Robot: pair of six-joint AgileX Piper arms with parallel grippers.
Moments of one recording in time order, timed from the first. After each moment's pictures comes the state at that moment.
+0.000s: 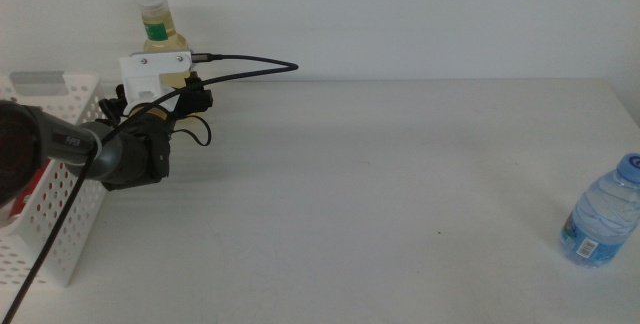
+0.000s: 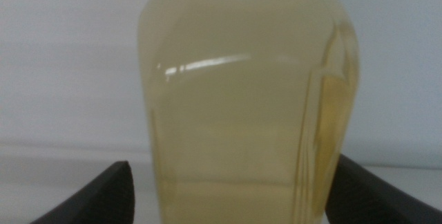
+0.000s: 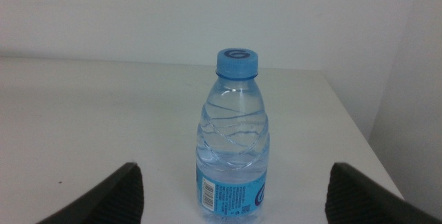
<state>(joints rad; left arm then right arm) -0.13 2.26 -1.25 -0.29 -0.81 0.12 -0.02 -0.01 0.03 0.03 0.18 -0.05</state>
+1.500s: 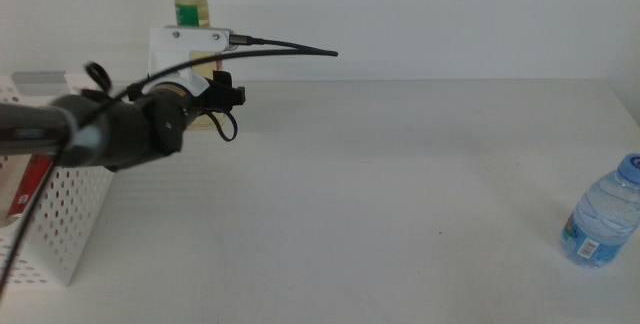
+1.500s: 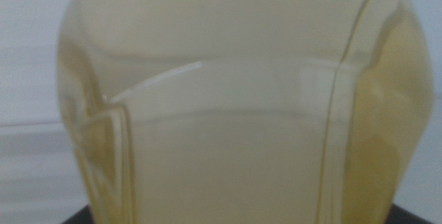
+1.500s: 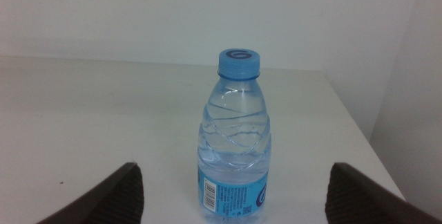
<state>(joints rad) -0.26 1.95 -1.13 -0.48 -0.46 0.37 -0.02 -0.01 0.03 0.03 0.18 -0.05</state>
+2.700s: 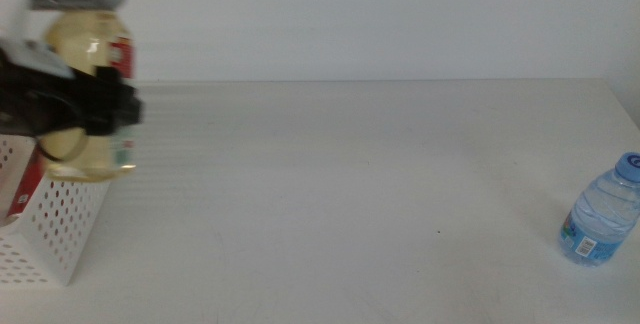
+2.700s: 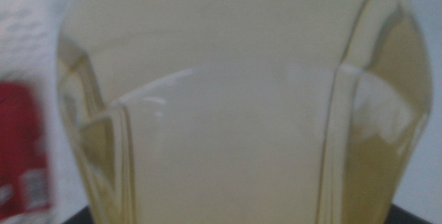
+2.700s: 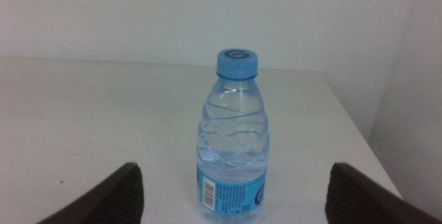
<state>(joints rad) -0.17 1.16 -1.04 -0.08 0.70 0.00 -0.02 -0.01 0.03 0.03 0.18 -0.05</state>
